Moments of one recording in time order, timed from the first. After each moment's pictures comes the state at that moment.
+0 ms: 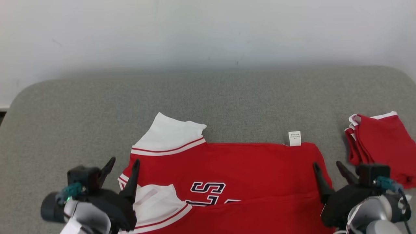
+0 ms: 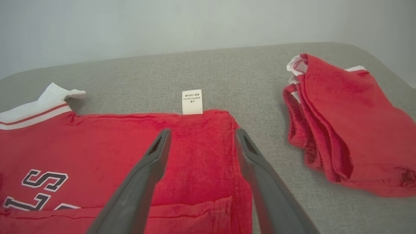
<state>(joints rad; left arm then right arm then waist) -0.18 0.22 -0.32 0.16 -0.32 0.03 0.10 -0.04 -0.16 0.07 0.09 0.36 -0.07 0.17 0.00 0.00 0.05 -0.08</state>
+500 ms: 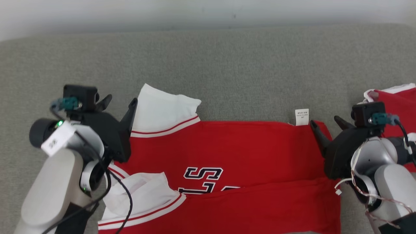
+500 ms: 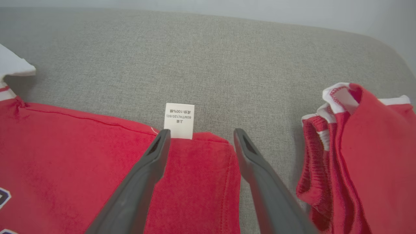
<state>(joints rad) -0.58 0.22 -0.33 0.31 -0.33 -0.03 0.36 -0.32 -0.25 0.12 0.10 0.34 -0.03 0.48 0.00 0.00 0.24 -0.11</state>
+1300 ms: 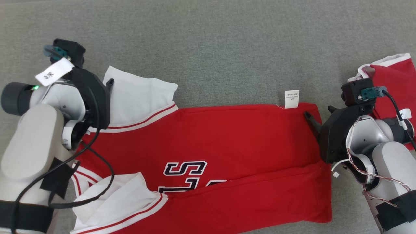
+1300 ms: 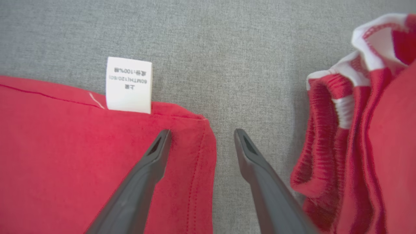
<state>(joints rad) -0.87 0.26 -0.37 0.58 -0.26 -0.06 0.56 -0.46 -0.26 0.16 0.16 0.35 -0.02 0.66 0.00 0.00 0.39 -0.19</state>
